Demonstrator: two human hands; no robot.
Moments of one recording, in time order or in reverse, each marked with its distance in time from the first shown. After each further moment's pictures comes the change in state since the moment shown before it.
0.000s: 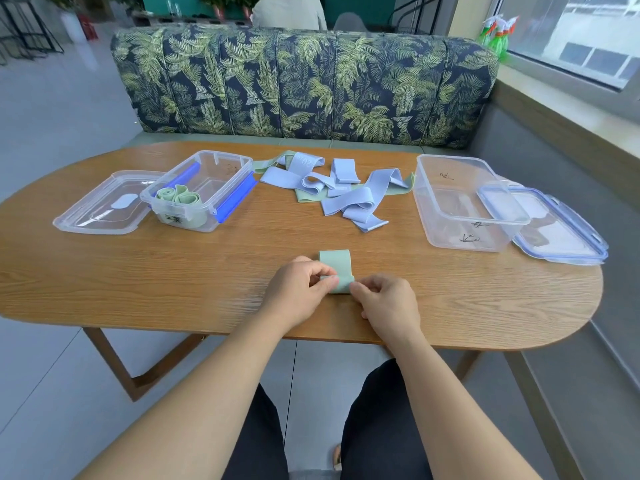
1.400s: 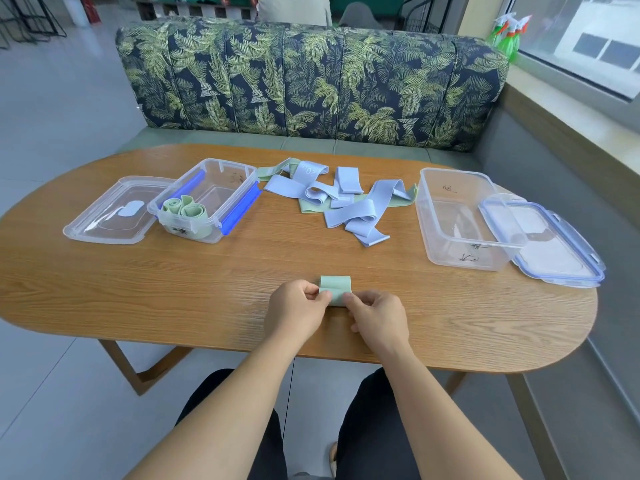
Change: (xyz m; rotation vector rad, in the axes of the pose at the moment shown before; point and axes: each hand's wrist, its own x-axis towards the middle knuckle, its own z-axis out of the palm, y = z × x) left_hand -0.004 0.023 -0.002 -0.115 0.106 -0.473; right_hand 0.010 -0.012 0.007 0.017 -0.045 0.117
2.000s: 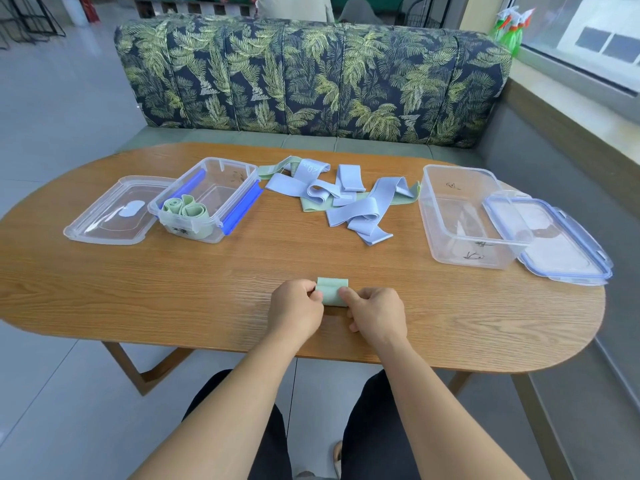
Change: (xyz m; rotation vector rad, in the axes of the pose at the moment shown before) left_hand 0.008 -0.004 -0.002 0.152 -0.038 0.059; right_hand 0.003 -0.010 0.005 -0.007 -0.007 0.075
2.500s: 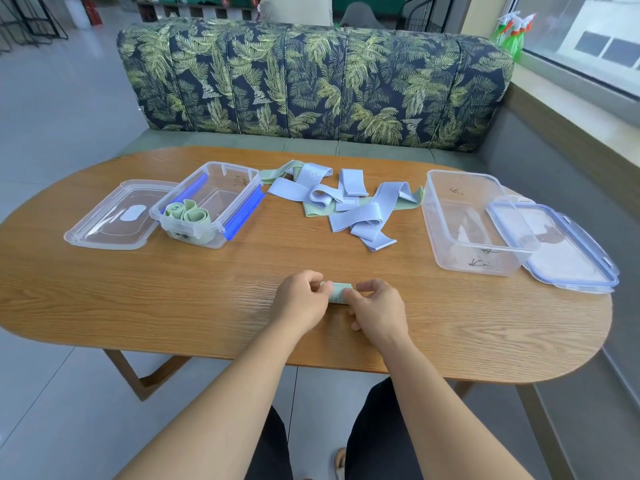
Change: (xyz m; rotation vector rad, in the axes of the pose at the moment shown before) left_hand 0.024 0.003 -0.003 -0.085 -0.035 0.016; right_hand 0.004 -0.014 -0.001 0.026 -0.009 -0.011
